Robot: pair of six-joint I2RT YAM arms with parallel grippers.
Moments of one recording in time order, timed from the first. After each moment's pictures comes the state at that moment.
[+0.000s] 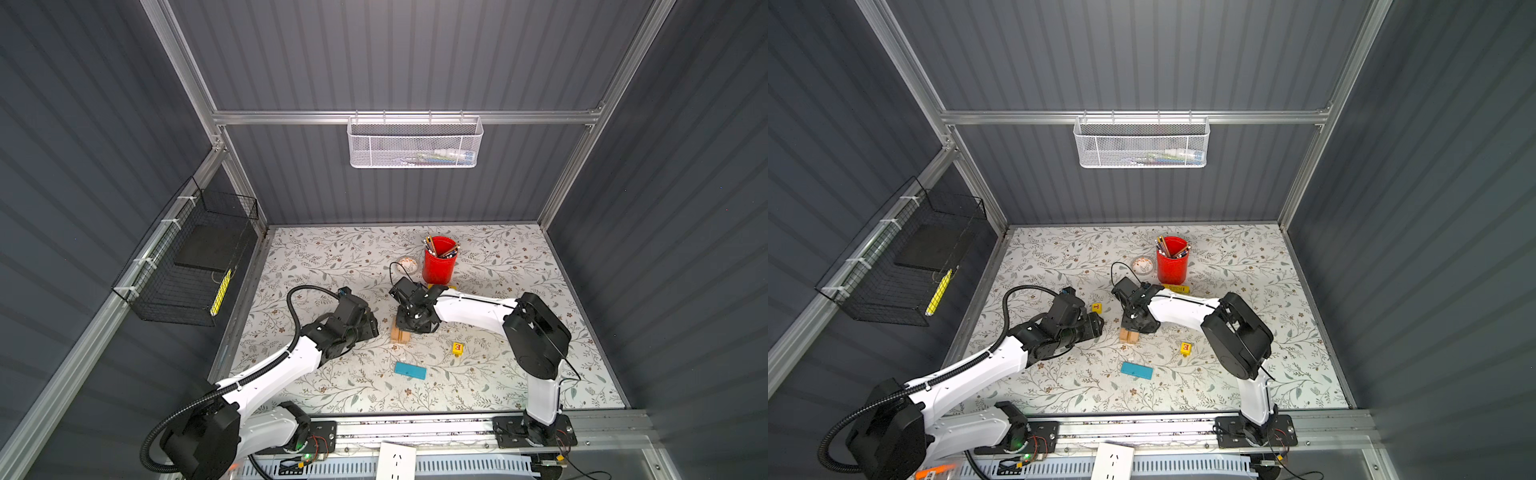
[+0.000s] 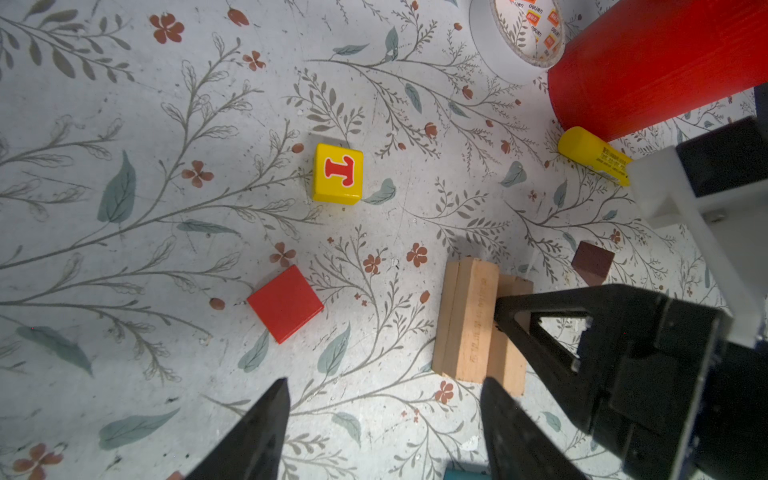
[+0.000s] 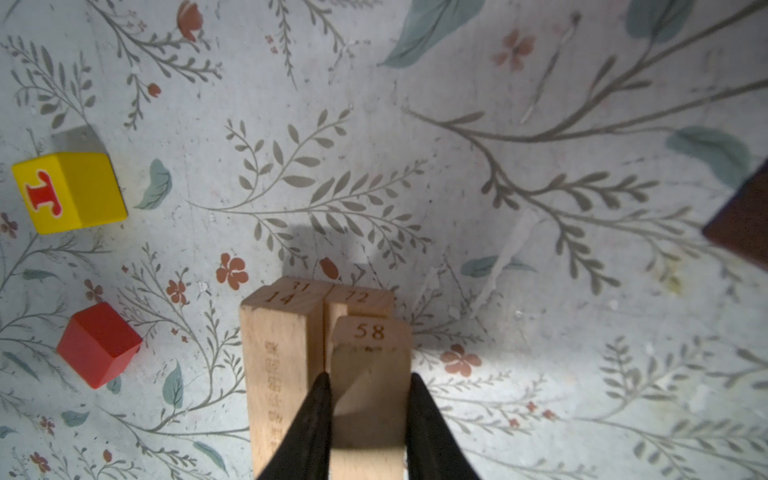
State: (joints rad) left arm -0.67 1.18 0.68 -0.38 -0.11 -0.77; right arm 0.86 1.94 1.33 -0.62 0.05 0.96
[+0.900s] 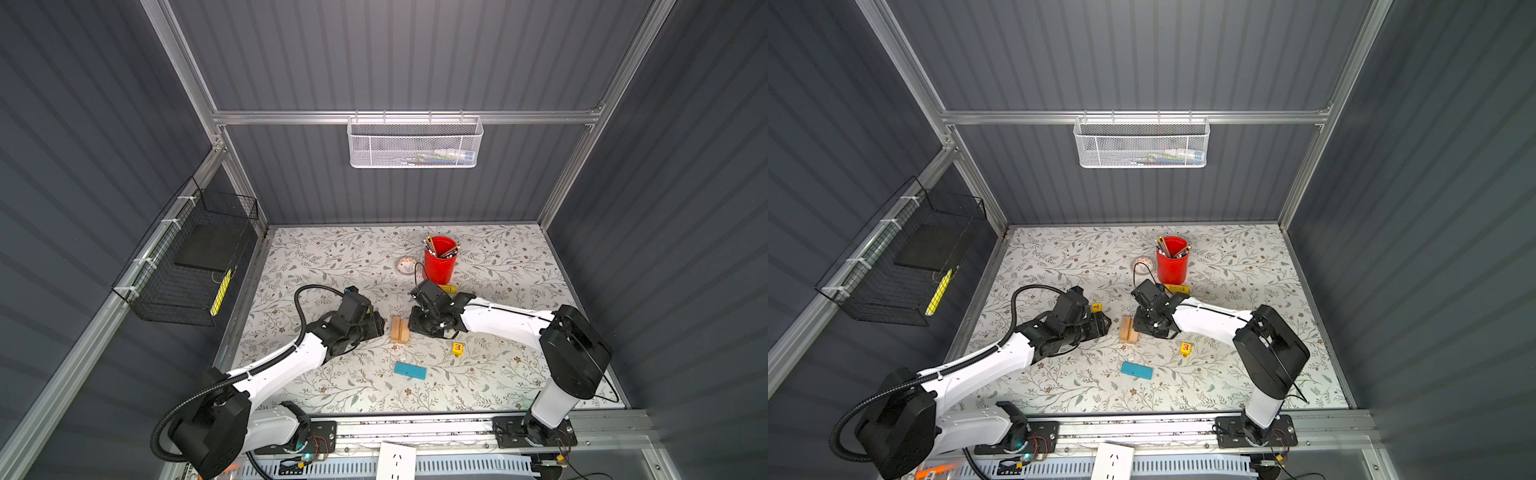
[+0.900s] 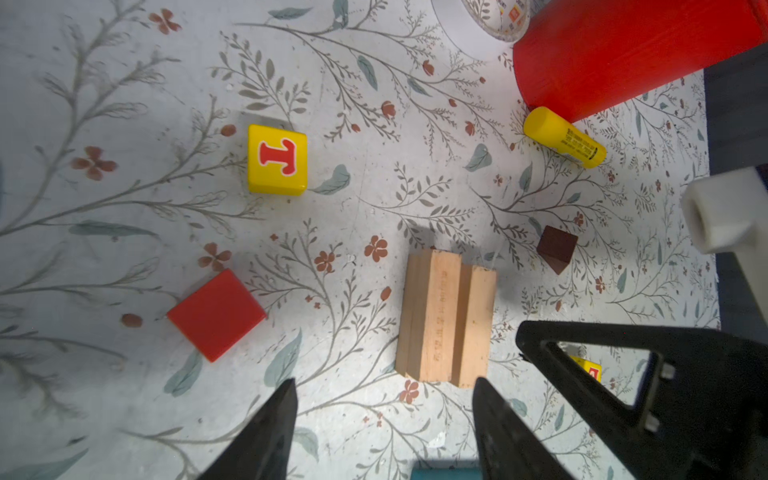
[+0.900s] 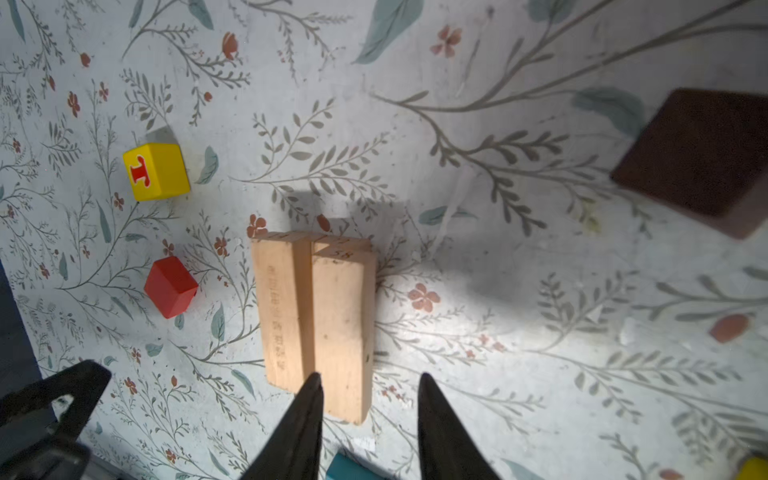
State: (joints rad) left arm -0.67 1.27 0.68 -0.27 0.02 -0.78; right arm 0.80 1.70 1.05 -0.42 -0.06 0.98
